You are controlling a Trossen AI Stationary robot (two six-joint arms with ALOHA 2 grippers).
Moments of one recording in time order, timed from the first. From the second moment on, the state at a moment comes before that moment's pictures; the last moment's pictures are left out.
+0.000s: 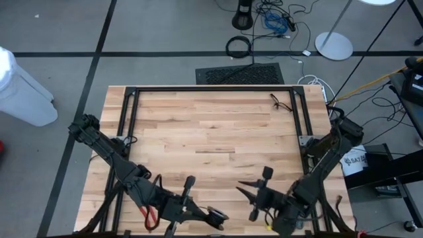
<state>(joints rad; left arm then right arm) -0.69 1.58 1.38 0.21 -0.29 0.25 0.86 1.63 1.24 -0.39 1.18 0.52</state>
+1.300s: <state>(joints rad) -0.69 1.58 1.38 0.33 -0.53 0.24 0.87 1.87 1.24 0.79 1.03 -0.33</state>
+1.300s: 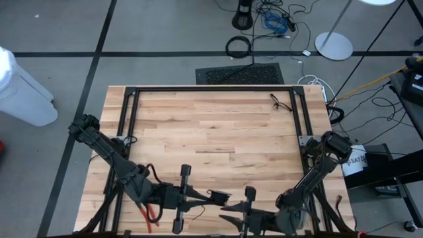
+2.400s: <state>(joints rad) -0.67 1.60 1.37 0.30 -0.54 0.22 0.93 1.77 1.48 0.58 1.20 -0.56</state>
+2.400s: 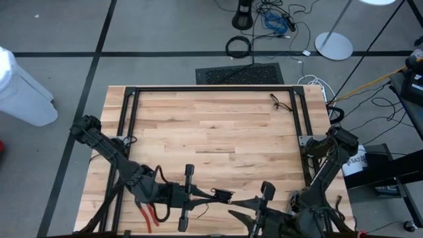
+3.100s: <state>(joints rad) -0.66 1.62 1.37 0.29 -0.54 0.22 0.89 1.77 1.48 0.50 1.19 -0.50</state>
